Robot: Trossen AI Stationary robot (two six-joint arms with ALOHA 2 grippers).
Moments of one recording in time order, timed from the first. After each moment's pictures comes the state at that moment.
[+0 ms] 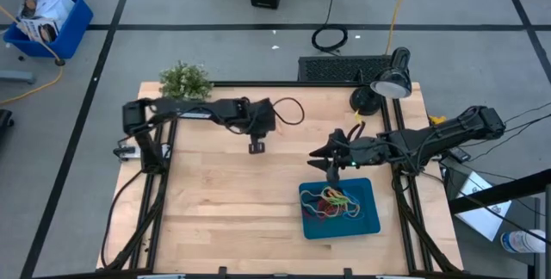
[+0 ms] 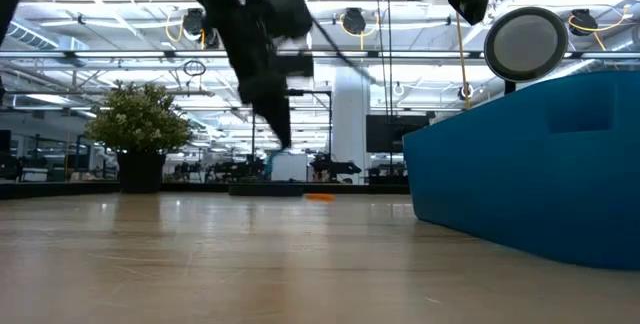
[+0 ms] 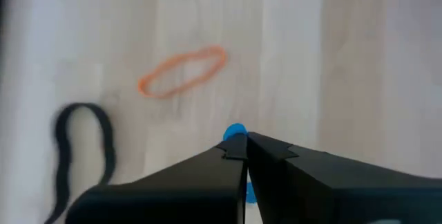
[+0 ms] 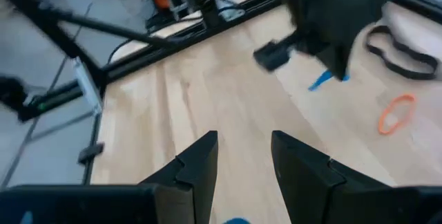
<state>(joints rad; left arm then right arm) 0.27 1.77 1.24 -0.56 -0.01 0.23 0.25 1.12 0.86 -0.22 0.29 0.54</state>
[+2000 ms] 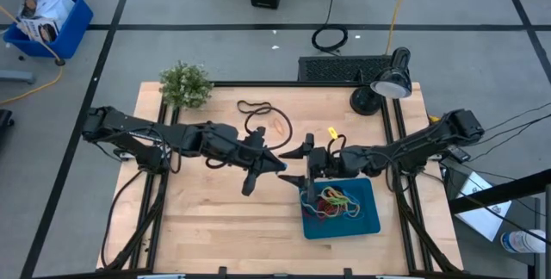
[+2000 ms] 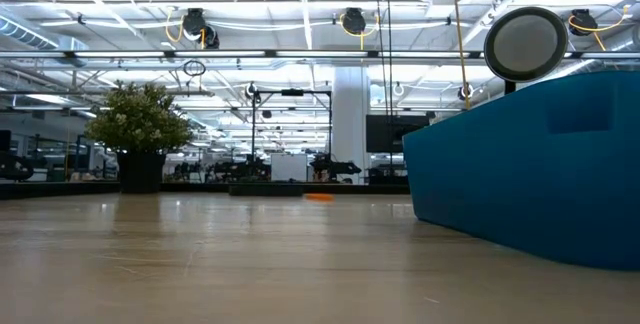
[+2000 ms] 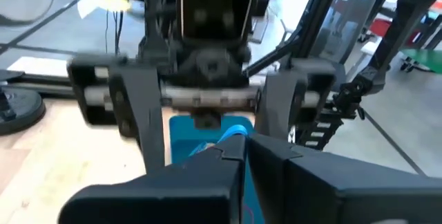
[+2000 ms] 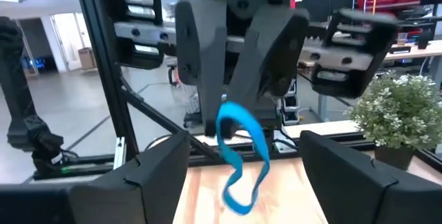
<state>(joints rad) -0.17 1.43 1.24 -0.06 0.05 -0.20 0.29 1.44 0.86 0.63 0.29 0.11</state>
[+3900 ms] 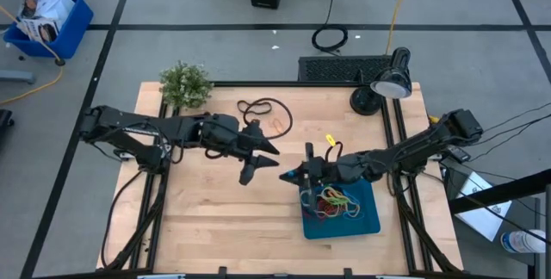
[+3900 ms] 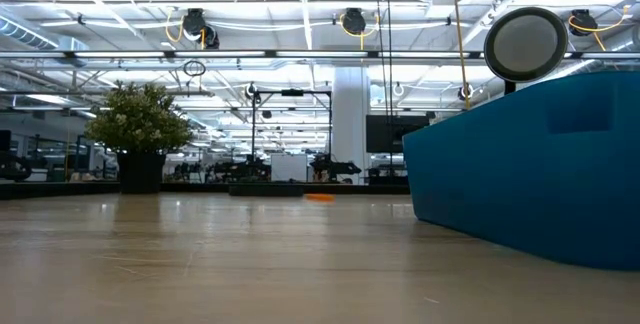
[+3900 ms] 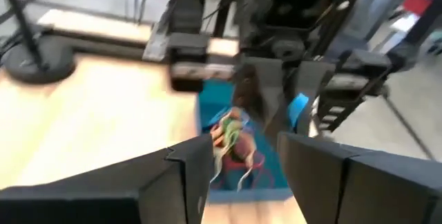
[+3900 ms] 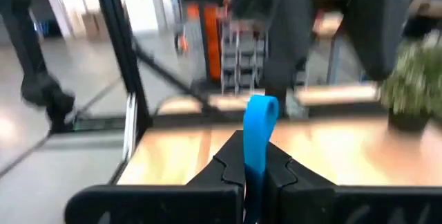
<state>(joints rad) -0.09 1.39 1.24 -0.24 0.09 -0.22 0.33 1.44 0.86 0.48 0.29 0.14</state>
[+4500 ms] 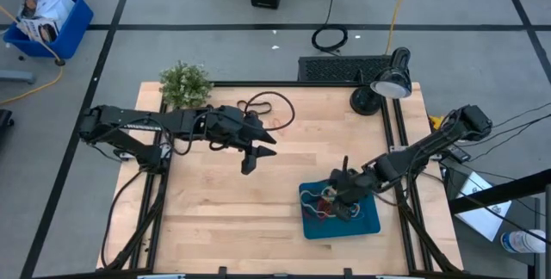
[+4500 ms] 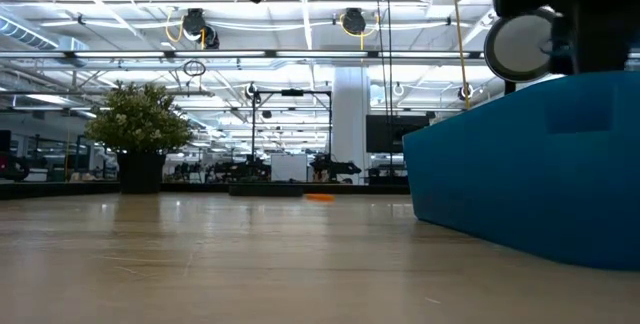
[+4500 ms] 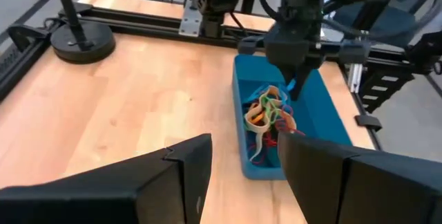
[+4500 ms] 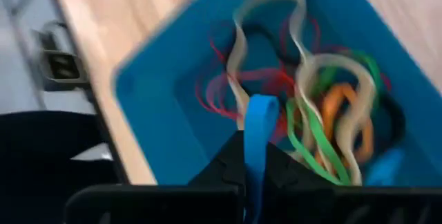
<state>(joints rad) -0.01 1.39 1.24 -0.34 0.08 -0.15 0.47 1.31 0.86 -0.59 -0.03 1.04</state>
